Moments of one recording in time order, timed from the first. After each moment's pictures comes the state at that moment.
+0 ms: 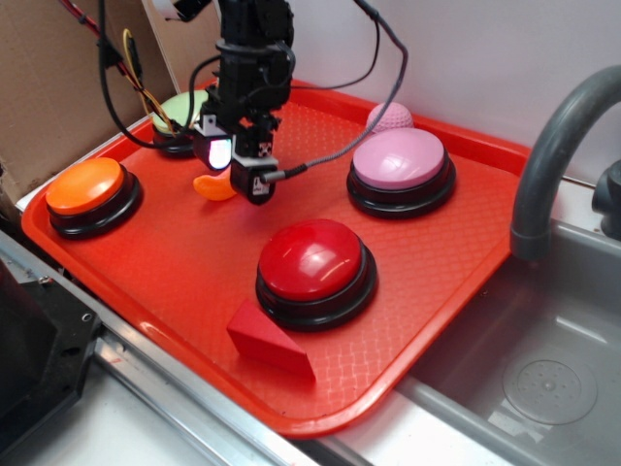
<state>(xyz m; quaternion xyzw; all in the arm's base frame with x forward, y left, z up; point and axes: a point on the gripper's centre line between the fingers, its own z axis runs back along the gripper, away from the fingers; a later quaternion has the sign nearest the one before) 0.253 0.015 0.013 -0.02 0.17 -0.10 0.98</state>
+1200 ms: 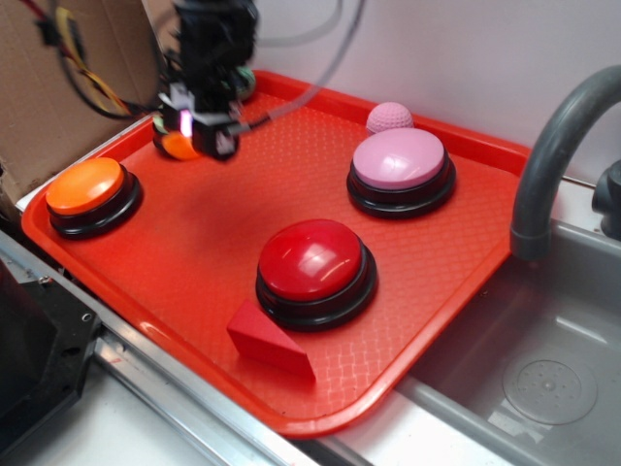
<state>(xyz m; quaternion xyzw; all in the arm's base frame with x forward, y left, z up) 0.225 0.011 0.090 -0.01 0.11 -0.02 0.99</state>
